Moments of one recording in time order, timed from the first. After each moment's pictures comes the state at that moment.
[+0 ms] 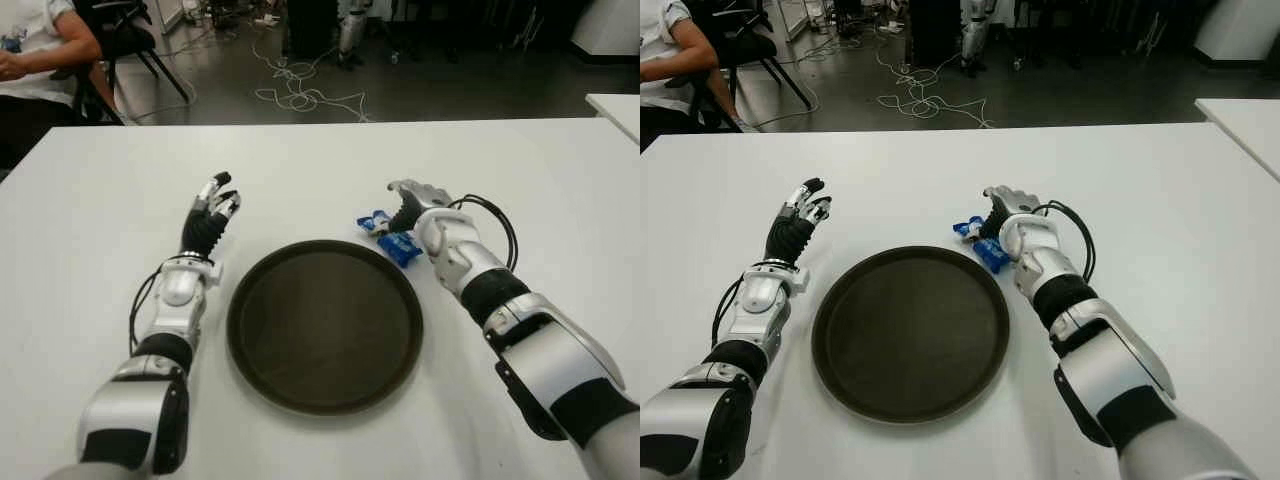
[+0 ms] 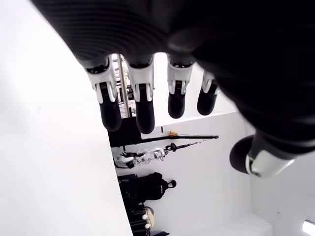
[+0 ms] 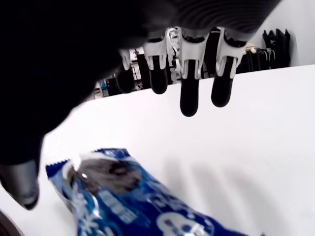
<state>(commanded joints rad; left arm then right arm) -0.64 0.14 0.12 1.20 0.04 -0.64 -0.05 -0.89 -0.13 0.50 1.04 -0.72 0.21 -0.04</state>
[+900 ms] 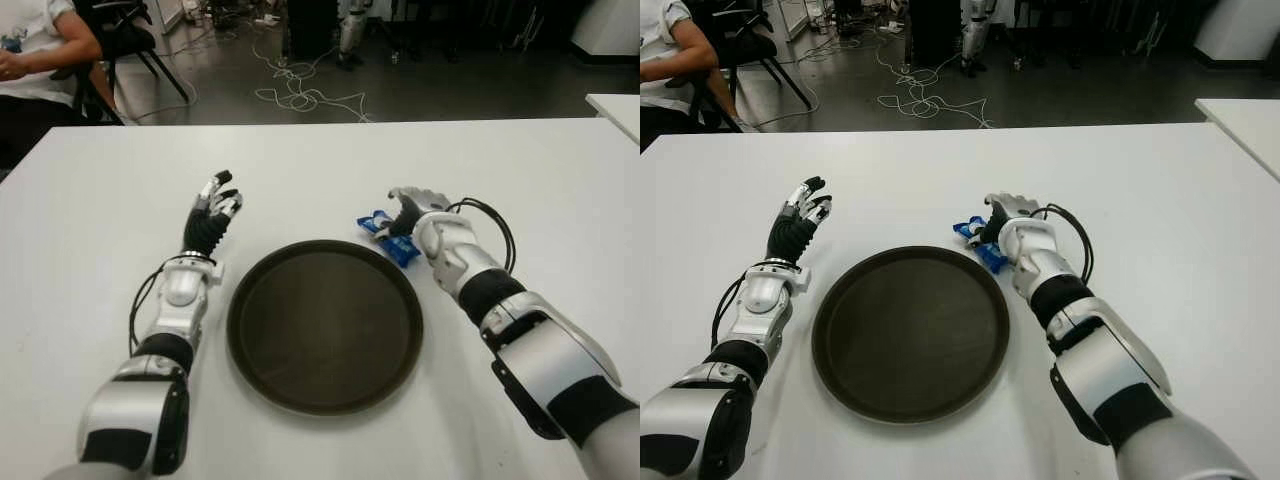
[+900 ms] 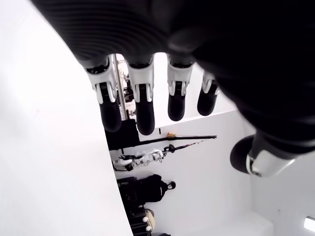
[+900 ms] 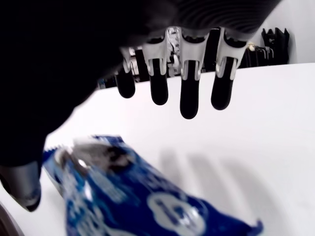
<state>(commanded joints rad) -0.64 0.13 0.10 1.20 0.06 -0.66 0.00 -0.90 -0.11 0.55 1.10 -0.73 0.21 -0.02</state>
